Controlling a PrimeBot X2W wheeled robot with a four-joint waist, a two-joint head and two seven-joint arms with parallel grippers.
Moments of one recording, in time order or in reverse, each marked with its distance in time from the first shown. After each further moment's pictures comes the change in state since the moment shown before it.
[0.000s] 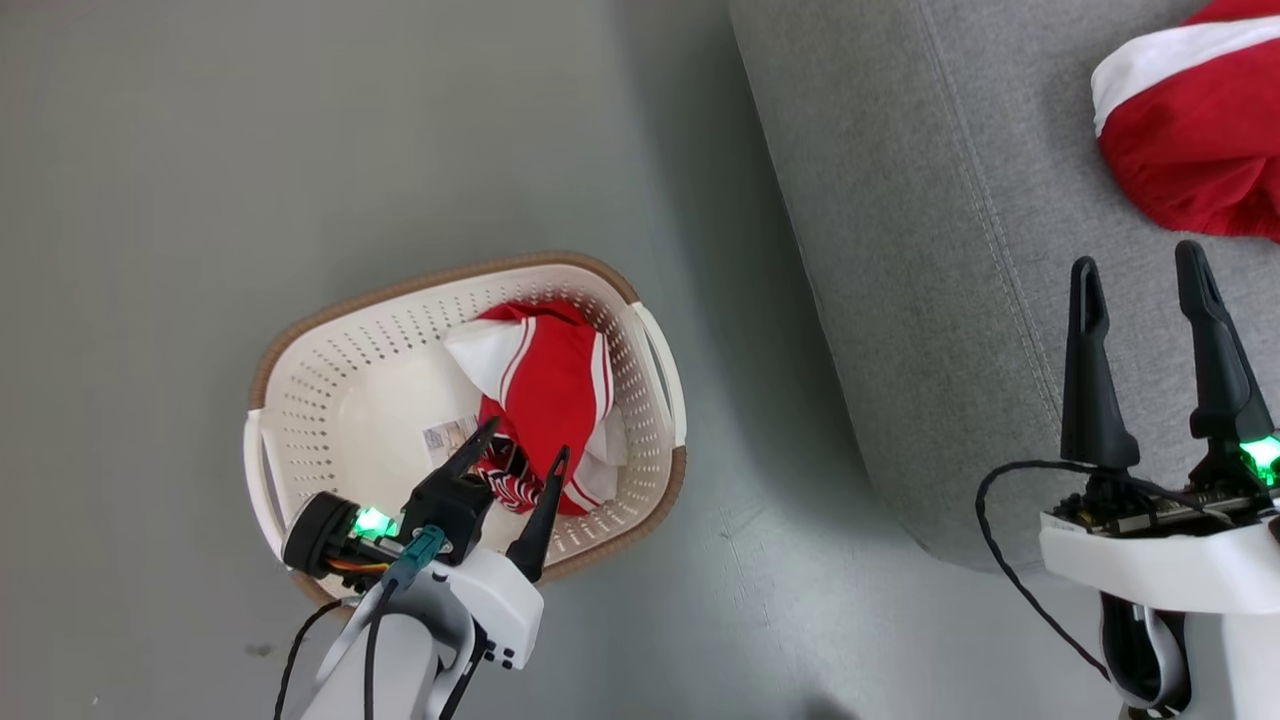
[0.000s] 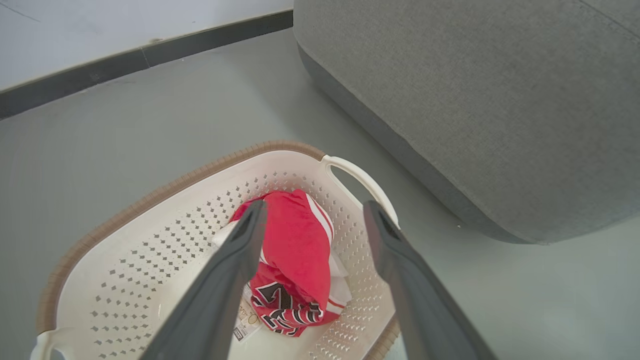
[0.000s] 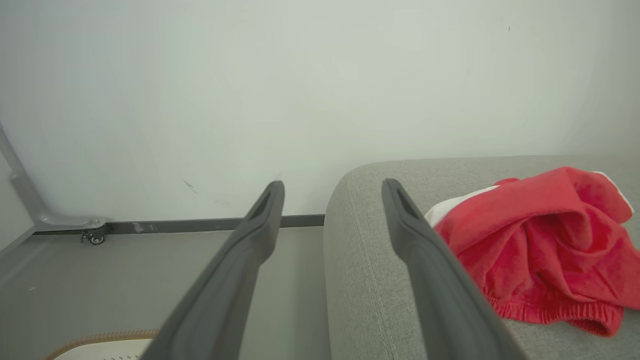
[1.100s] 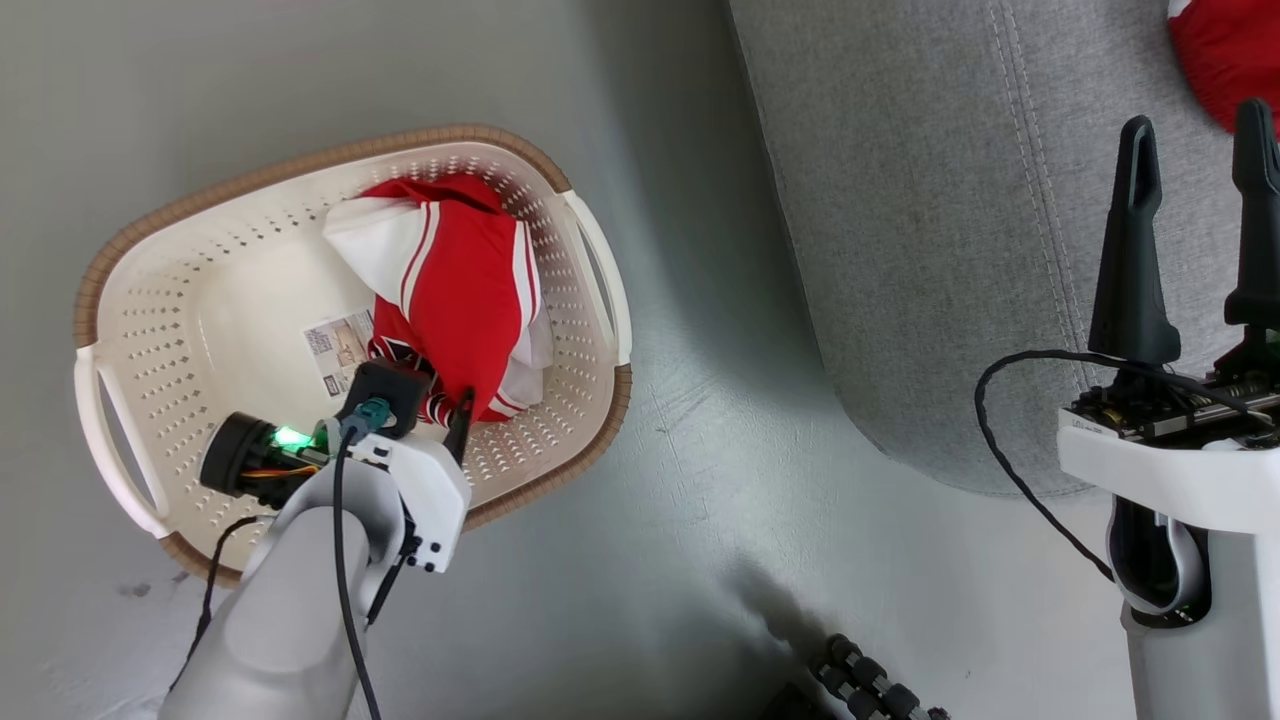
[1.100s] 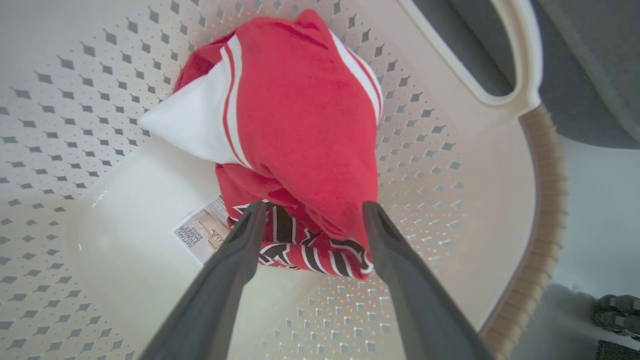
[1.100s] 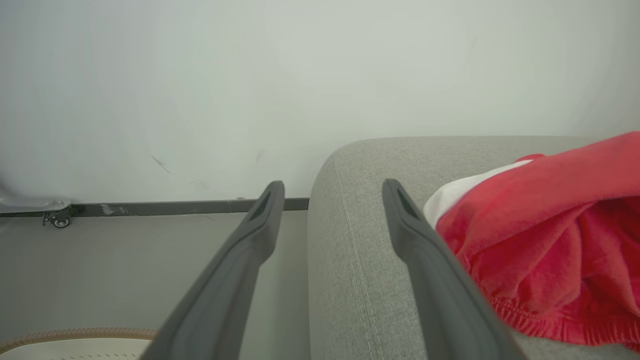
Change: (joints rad) left arm -0.244 0.040 0.031 0.273 0.015 -0.023 0.165; right arm -0.173 0.000 0.013 -0.020 0.061 0.000 -0.002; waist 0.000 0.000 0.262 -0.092
